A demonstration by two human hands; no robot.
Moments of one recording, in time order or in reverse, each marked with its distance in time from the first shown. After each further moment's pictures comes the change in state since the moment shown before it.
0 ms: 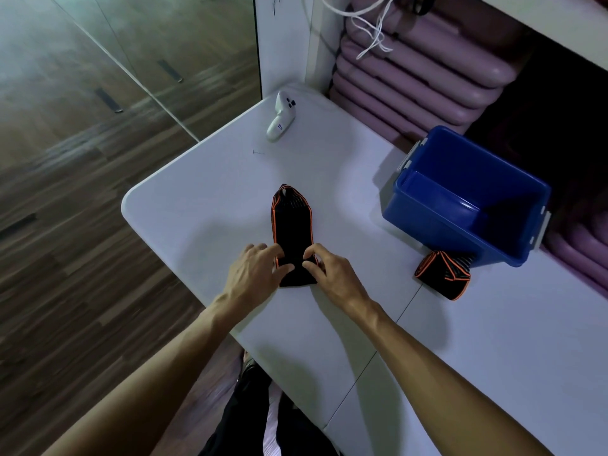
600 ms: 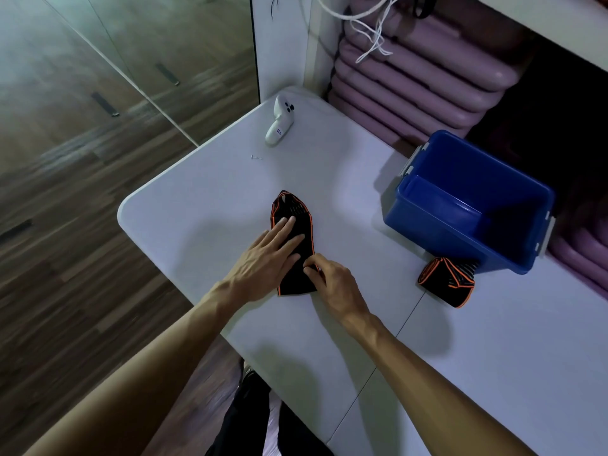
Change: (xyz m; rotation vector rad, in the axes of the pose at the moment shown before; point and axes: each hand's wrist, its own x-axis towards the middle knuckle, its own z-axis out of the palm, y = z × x) left_hand 0.036 -0.013 0.005 0.165 -0.061 0.376; right_hand 0.003 0.006 0.014 -0.037 0.115 -0.030
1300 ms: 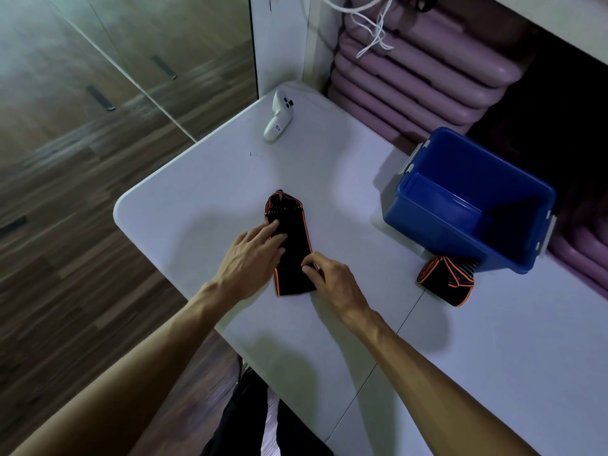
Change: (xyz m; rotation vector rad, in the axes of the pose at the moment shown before) left_hand -0.006 -0.004 -0.015 0.058 0.063 -0.098; right_hand 0.004 -0.004 -0.007 0.035 -0.061 0.033
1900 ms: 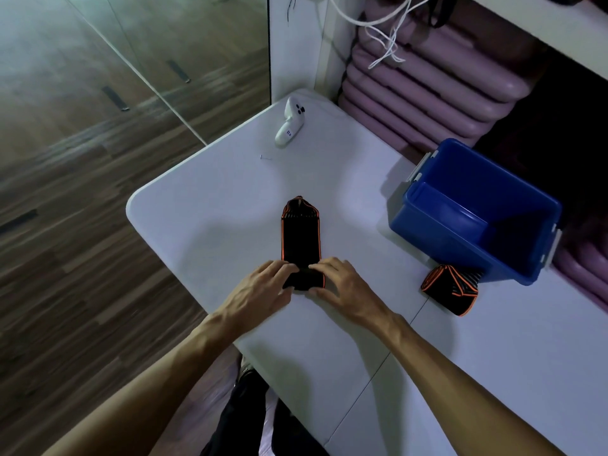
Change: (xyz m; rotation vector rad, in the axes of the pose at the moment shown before) left_hand -0.043 0.017 0.013 -0.172 0.022 0.143; right_hand -0.007 0.023 -0.019 -0.179 -0.224 -0.161
